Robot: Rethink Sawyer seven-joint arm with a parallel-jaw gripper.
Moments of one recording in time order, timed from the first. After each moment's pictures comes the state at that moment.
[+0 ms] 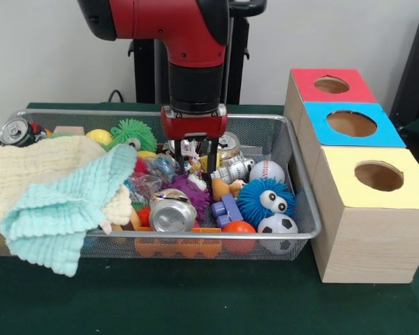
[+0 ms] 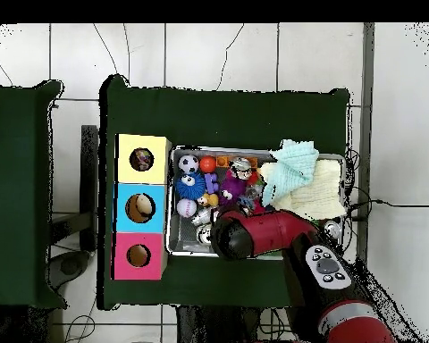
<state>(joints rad) -0.47 -0.53 0.20 1.77 -0.60 0.22 1.78</state>
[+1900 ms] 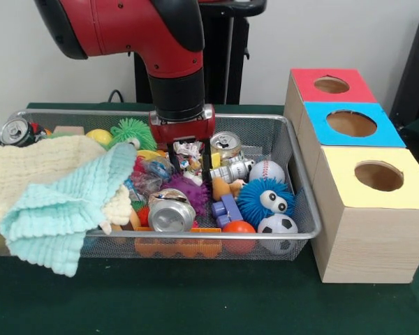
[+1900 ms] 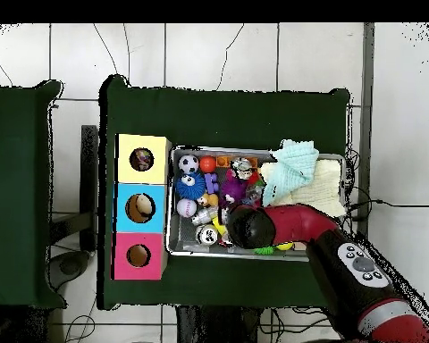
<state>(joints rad) -0.68 -0.49 0.42 1.77 -0.61 0.42 1.78</state>
